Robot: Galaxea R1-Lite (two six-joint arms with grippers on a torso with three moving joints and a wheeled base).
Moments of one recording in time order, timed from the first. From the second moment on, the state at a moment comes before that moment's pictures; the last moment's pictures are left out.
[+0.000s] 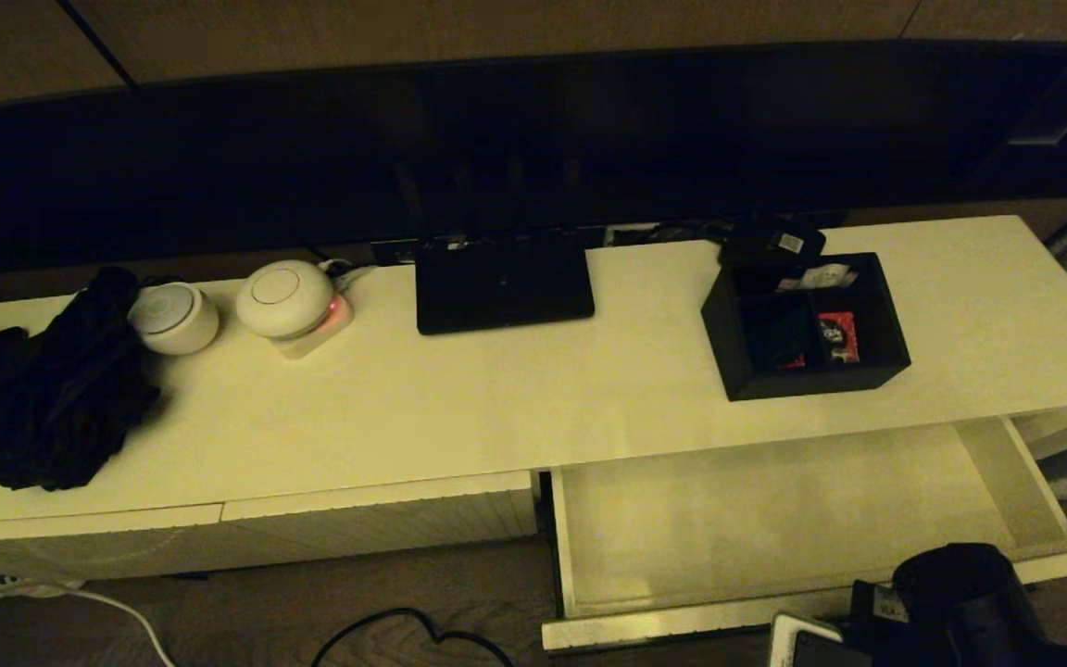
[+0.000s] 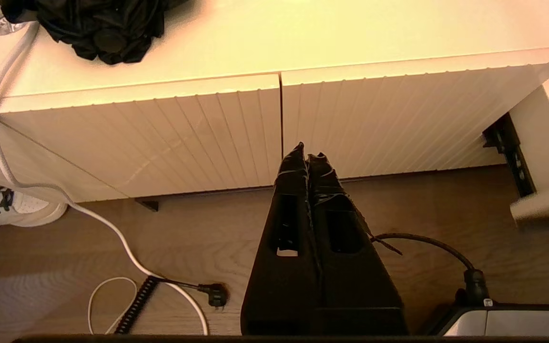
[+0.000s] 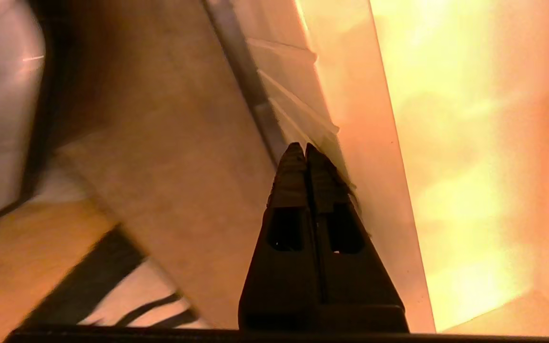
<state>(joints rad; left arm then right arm) 0.00 0.00 0.00 0.00 0.00 0.00 0.61 1.67 -0.21 -0.72 -0.28 -0.83</state>
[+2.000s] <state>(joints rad) 0.00 0.00 0.00 0.00 0.00 0.00 0.44 1.80 -0.52 -0.79 -0.27 -0.95</state>
